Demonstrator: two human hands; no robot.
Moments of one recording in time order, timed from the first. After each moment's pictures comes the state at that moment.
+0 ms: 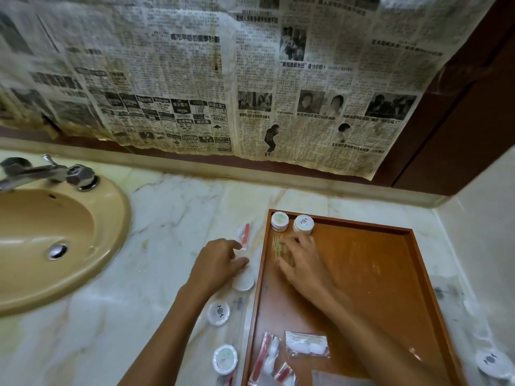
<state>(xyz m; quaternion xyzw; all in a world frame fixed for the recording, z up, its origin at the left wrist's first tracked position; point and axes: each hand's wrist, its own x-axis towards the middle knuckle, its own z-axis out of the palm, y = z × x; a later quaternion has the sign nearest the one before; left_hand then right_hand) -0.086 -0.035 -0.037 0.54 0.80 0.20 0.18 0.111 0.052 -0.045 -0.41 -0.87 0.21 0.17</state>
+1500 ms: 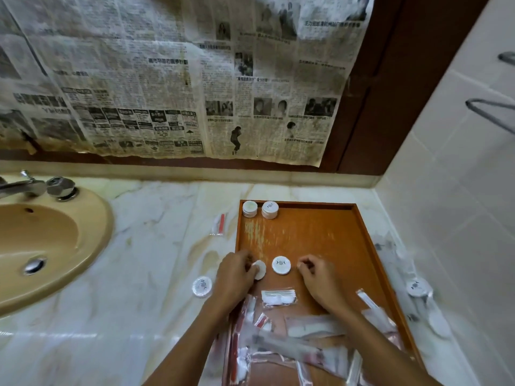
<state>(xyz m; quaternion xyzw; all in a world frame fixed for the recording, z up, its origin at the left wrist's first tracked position) 0.017 -0.082 -0.042 0.55 0.75 0.29 0.22 0.217 -0.016 -0.058 -0.56 -0.74 0.29 0.24</state>
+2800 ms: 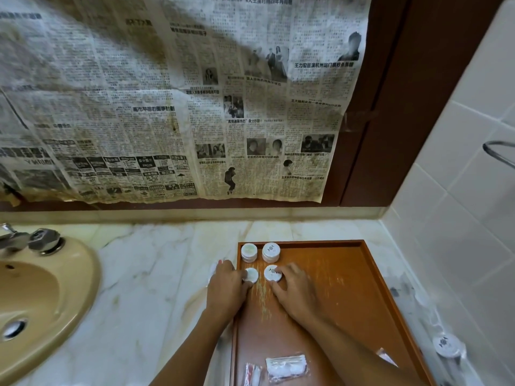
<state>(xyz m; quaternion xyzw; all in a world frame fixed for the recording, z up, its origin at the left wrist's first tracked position) -0.028 0.010 -0.047 0.62 0.78 0.11 0.05 0.143 0.067 -0.087 -0.54 -0.80 0.19 0.21</state>
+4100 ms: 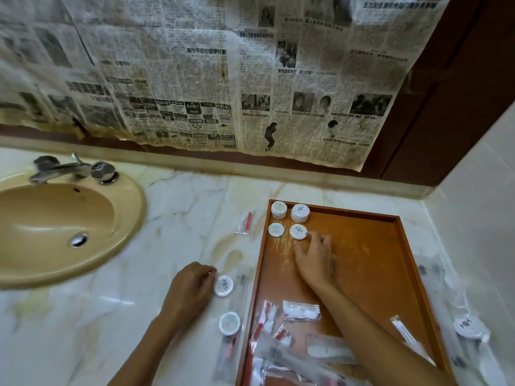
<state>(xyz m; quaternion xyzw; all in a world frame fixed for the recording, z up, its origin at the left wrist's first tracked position) -0.086 -0.151 -0.058 0.51 0.80 0.29 0.13 0.131 0.031 -0.072 -0.63 -0.71 0.23 0.23</state>
